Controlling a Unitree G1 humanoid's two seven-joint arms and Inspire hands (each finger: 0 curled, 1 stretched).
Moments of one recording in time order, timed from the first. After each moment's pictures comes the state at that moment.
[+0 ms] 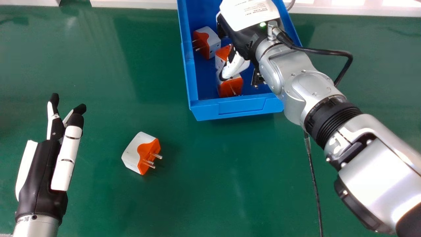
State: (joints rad) left arm 0.31 0.24 0.27 -0.08 -0.08 -0.24 -0.15; right arm -1.18 -0.12 0.65 1.13 -0.90 0.11 -0.05
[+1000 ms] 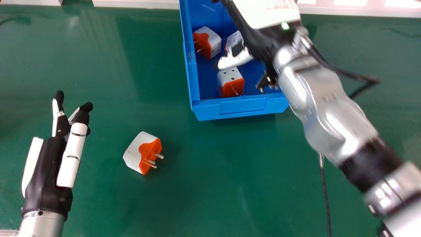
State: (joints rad) left arm 0.29 0.23 0.25 -0.07 -0.05 -0.23 -0.14; right arm -0.68 -0.36 0.50 0.21 -0.87 0.16 -0.04
